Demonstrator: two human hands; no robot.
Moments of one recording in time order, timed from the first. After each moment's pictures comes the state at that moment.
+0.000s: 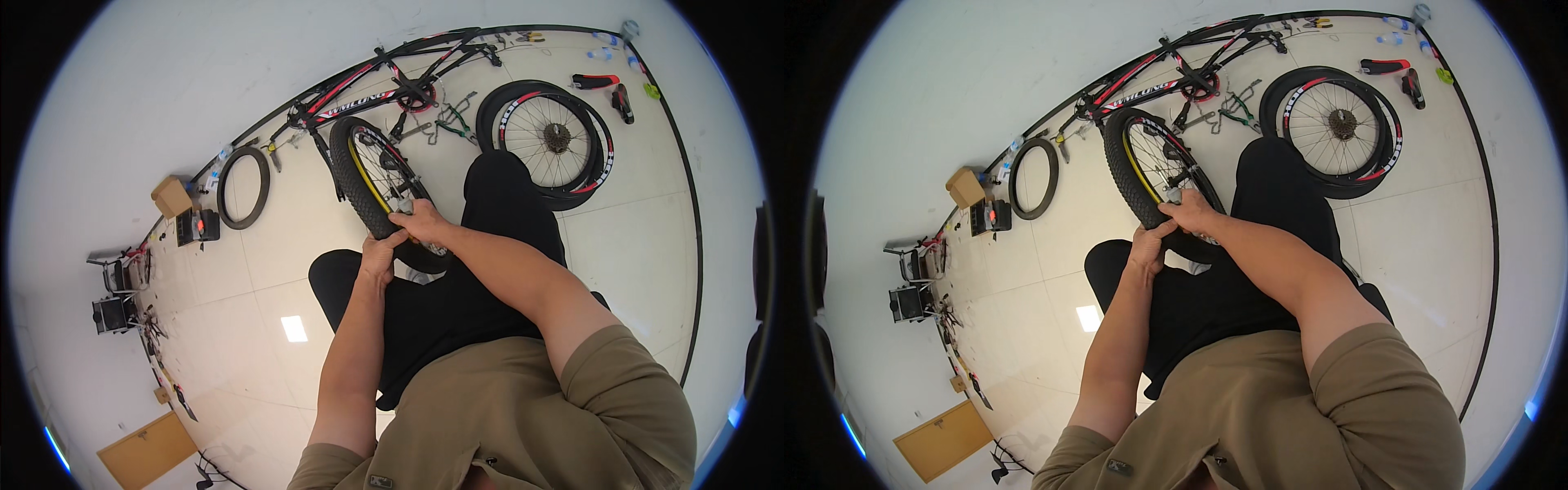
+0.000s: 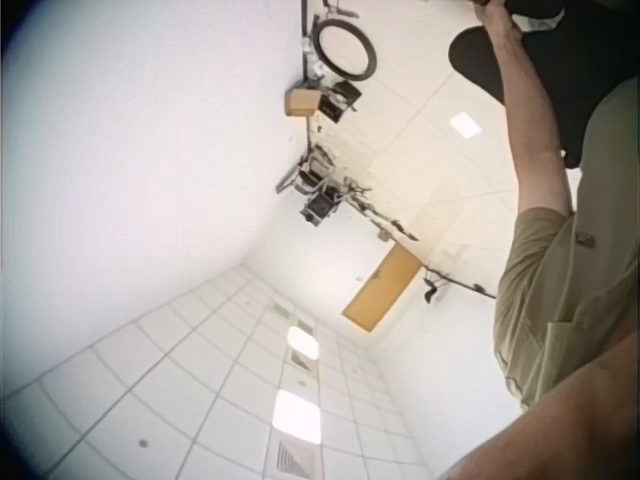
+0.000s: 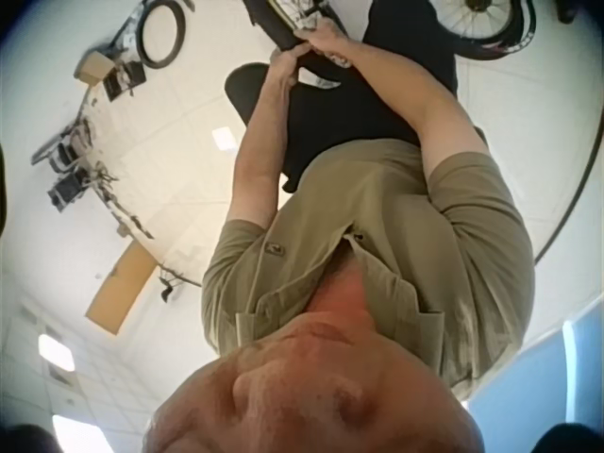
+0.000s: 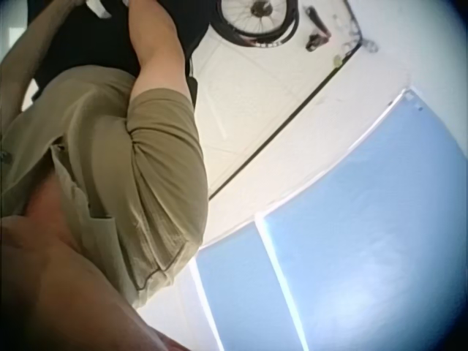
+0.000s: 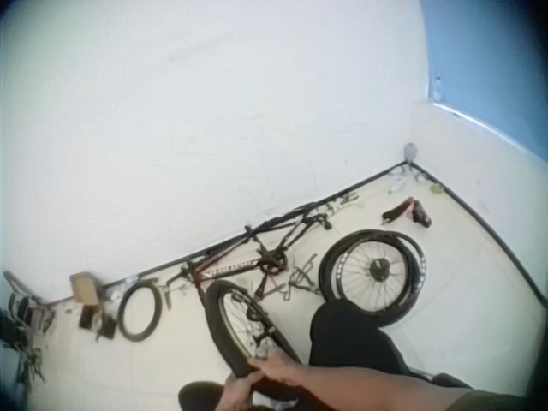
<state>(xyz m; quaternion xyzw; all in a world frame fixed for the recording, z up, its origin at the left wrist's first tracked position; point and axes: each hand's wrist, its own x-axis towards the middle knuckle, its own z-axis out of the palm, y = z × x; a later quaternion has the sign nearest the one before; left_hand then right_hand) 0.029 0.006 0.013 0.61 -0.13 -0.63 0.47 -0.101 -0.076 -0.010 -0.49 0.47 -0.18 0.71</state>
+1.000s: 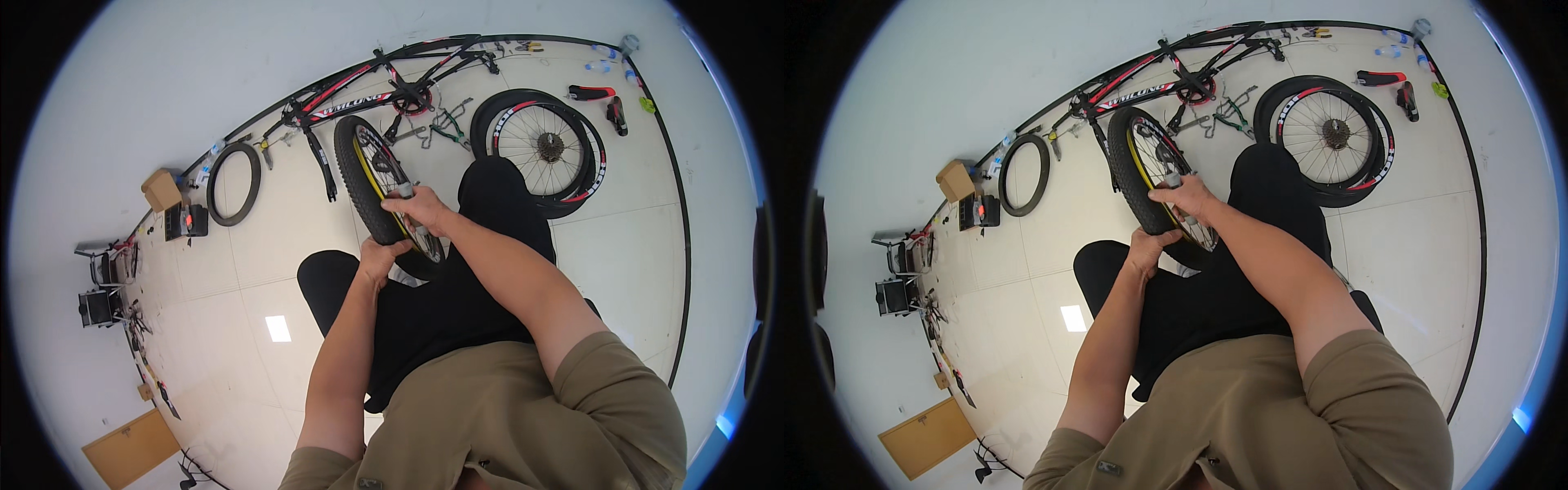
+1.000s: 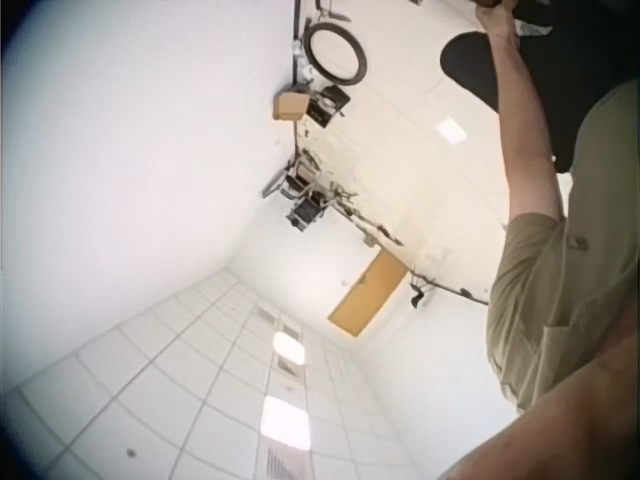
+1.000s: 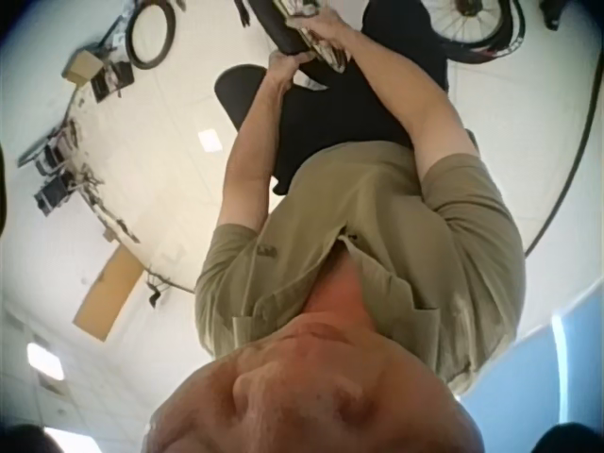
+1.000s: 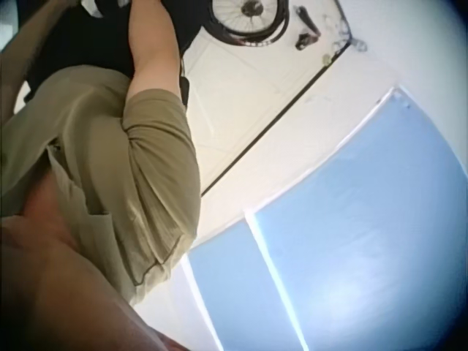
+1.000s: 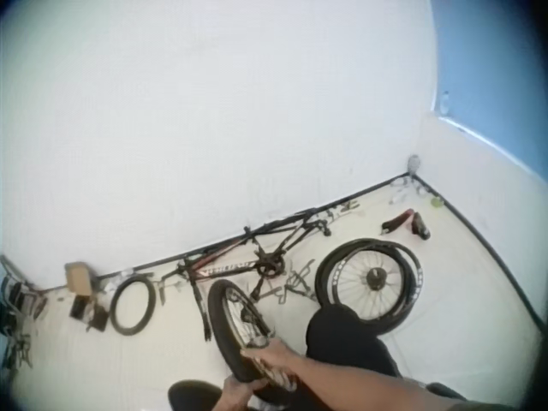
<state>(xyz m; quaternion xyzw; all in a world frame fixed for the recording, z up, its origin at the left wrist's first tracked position) 0.013 0.009 0.022 0.65 -0.24 -0.59 0.41 -0.118 -0.104 0.015 -0.37 0.41 -0.20 0.81</state>
